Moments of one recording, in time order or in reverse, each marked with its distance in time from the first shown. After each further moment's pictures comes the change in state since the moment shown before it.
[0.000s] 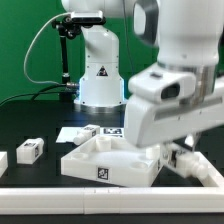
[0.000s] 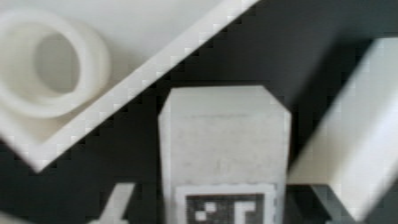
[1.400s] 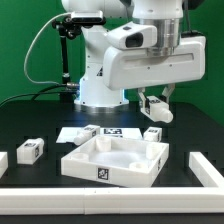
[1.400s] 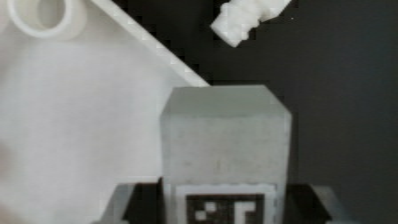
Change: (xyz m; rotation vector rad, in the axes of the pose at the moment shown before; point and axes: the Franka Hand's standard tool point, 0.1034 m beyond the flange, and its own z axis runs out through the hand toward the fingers) arm -0.116 -0.040 -0.016 0.005 0.002 0.189
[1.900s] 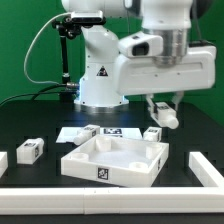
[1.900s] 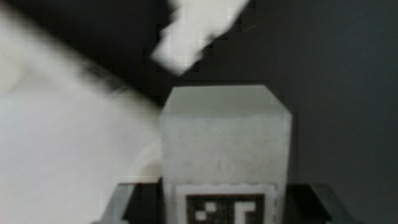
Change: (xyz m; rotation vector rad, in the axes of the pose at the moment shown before) arm -0.011 -0.061 0.043 0.003 0.018 0.201
